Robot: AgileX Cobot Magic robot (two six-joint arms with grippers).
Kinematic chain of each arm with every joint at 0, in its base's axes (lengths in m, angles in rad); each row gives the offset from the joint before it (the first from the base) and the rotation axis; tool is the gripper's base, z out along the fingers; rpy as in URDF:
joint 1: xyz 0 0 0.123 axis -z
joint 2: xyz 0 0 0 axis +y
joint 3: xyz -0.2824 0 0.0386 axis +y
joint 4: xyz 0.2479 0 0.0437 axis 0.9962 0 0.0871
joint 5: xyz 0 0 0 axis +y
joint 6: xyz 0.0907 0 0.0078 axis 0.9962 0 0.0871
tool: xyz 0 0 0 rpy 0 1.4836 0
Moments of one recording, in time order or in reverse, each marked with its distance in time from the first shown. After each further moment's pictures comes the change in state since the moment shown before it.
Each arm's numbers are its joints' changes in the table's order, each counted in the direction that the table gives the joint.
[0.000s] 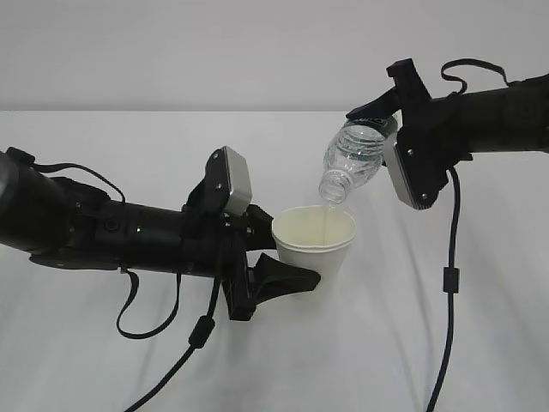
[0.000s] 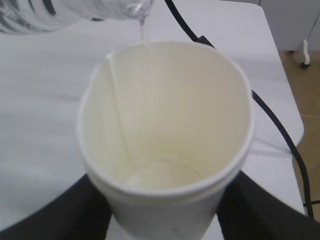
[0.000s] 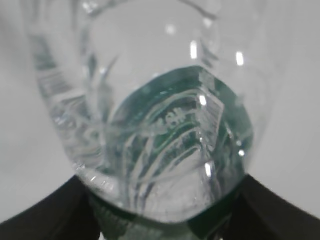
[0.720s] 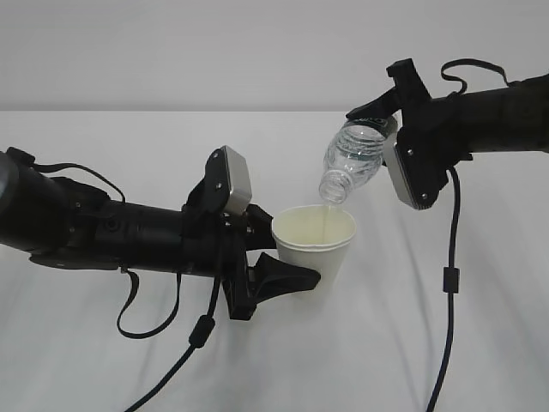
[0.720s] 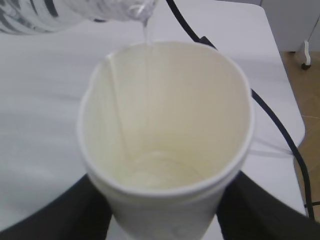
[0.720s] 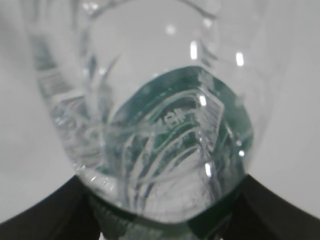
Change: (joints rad) left arm 0.000 0.000 0.000 -0.002 0.000 0.000; right arm 0.000 0.000 0.000 0.002 0.000 -0.004
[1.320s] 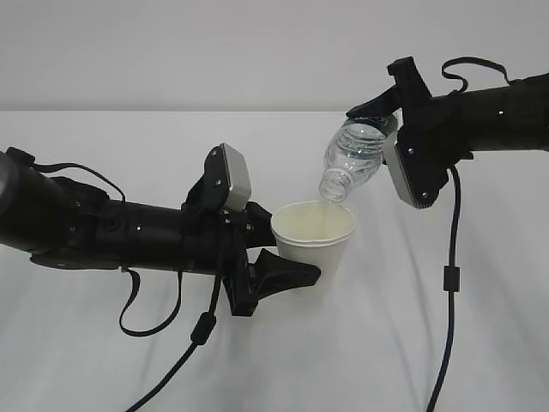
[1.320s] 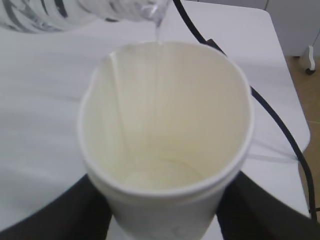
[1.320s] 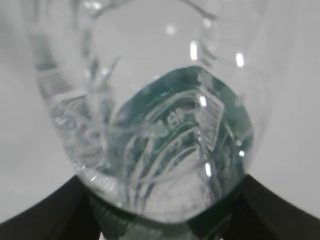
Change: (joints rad) left arm 0.000 0.000 0.000 -0.023 0.000 0.000; right arm 0.000 -0.005 0.000 0.000 -0.002 0.000
